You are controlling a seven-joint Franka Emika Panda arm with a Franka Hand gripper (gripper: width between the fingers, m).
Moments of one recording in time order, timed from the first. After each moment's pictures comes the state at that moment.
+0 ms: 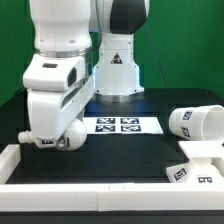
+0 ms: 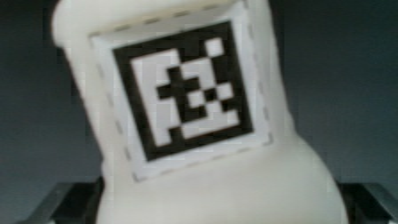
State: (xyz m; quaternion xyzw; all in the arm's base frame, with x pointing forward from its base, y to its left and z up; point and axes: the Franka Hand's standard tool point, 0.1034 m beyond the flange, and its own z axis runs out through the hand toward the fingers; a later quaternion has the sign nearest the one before) arm 0.518 -0.115 0.042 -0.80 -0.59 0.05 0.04
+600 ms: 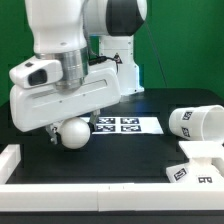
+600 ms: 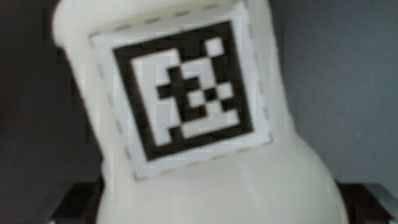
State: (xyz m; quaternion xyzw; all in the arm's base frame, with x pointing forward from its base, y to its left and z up) arm 0.490 -0.111 0.033 -0.97 -0.21 0.03 0.06
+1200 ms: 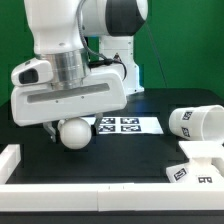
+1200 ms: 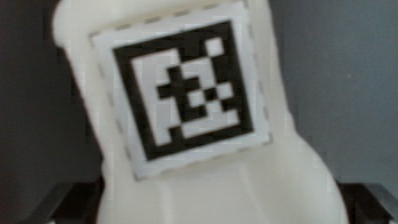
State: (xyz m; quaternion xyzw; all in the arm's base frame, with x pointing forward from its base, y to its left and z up) arm 0.485 -0.112 0.030 -1.00 0.02 0.02 0.05
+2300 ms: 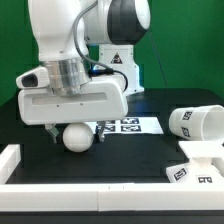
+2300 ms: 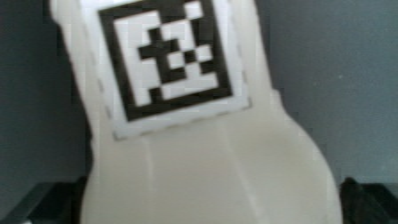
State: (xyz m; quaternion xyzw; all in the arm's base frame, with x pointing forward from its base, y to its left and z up) arm 0.474 -0.103 0.017 -0.99 0.11 0.02 0.05
